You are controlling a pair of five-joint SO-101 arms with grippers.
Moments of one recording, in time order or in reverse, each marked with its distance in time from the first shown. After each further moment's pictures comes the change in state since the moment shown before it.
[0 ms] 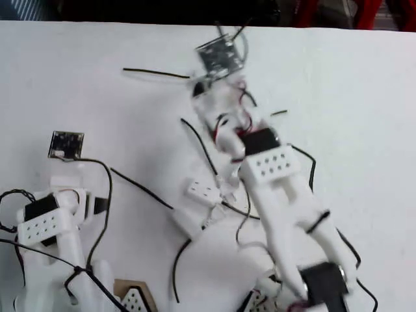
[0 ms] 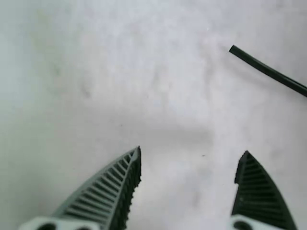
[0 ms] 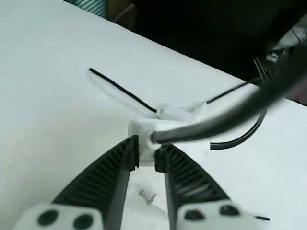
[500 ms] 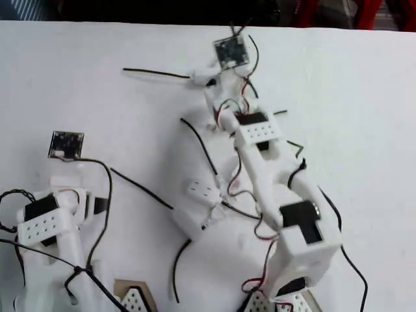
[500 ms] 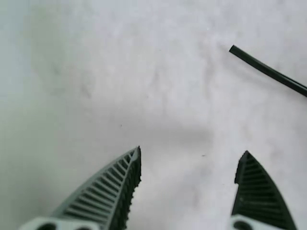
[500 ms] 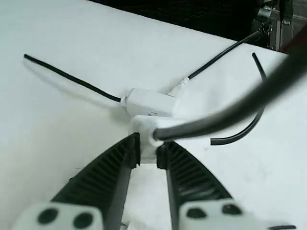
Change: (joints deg) left arm 0.0 0.0 0.0 0.0 0.0; right arm 5.3 28.4 -11.5 -13.5 -5.8
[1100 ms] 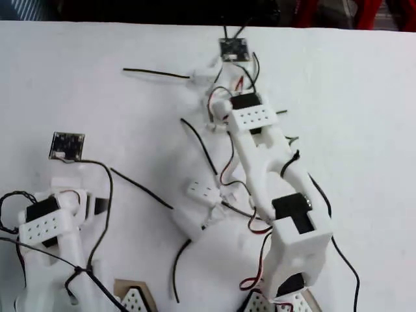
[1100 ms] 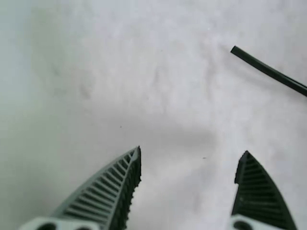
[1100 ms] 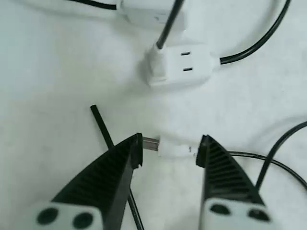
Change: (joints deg) left arm 0.0 0.0 1.3 -2.1 0.0; right arm -3.4 4.0 -14.2 35.9 -12.7
